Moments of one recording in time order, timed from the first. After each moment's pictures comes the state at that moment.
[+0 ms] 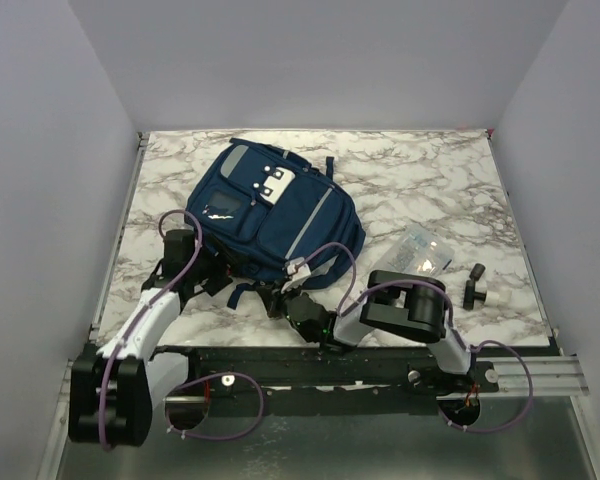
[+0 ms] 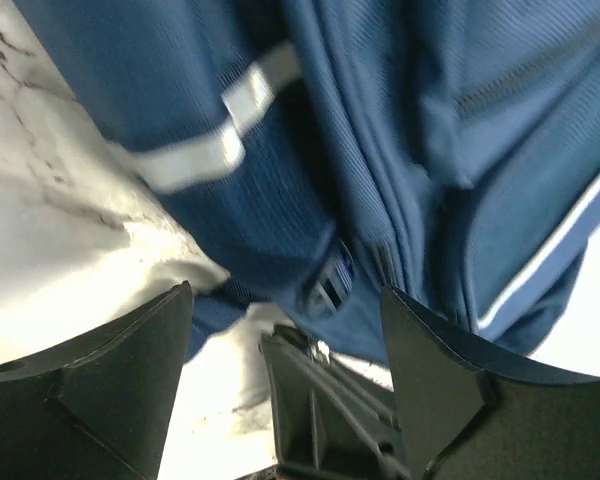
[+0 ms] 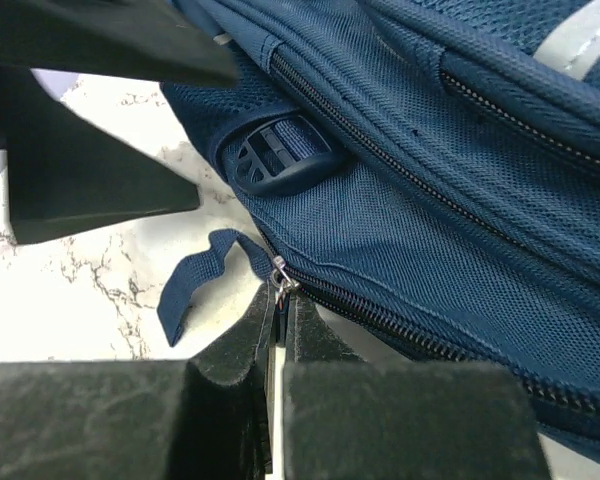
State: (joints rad) left arm -0.08 0.95 0.44 -0.25 0.33 -0.91; right arm 1.29 2.13 0.79 1.19 0.61 0.52
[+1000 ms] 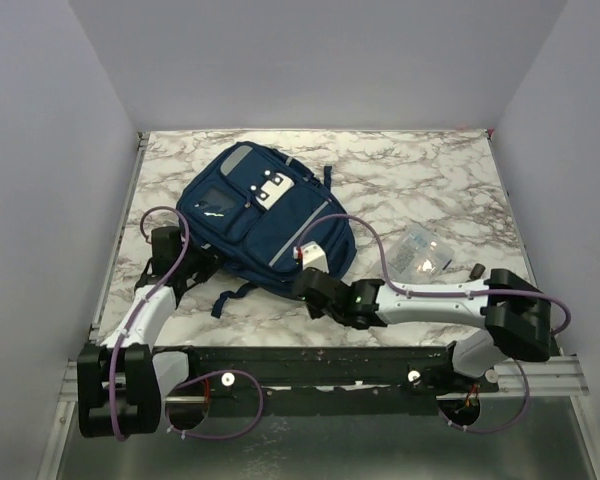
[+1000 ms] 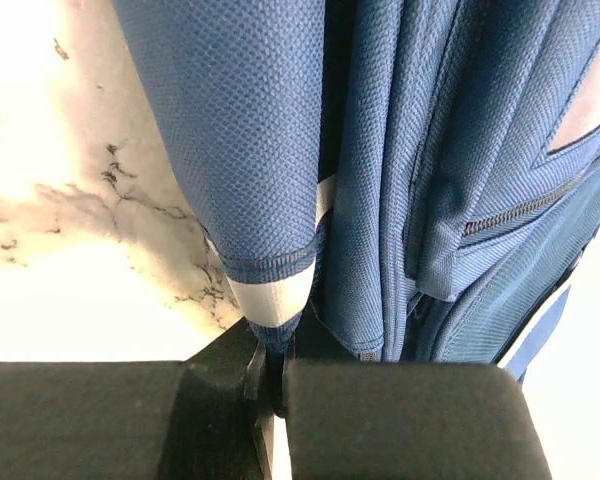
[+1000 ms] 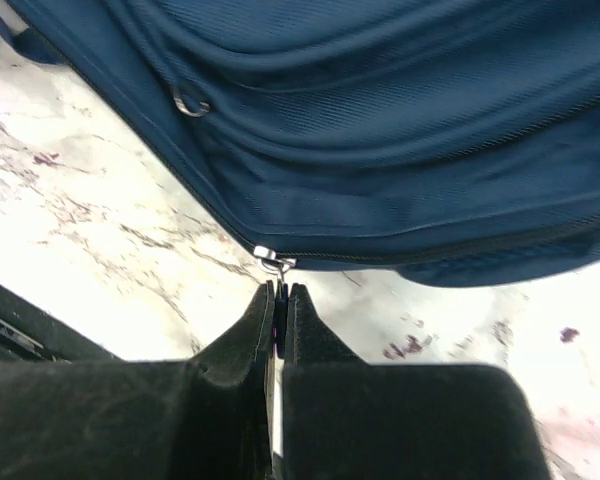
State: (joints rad) left arm 0.06 1.11 0.44 -0.09 0.30 -0.92; right arm 1.24 1.57 0.92 -0.23 0.45 0.55
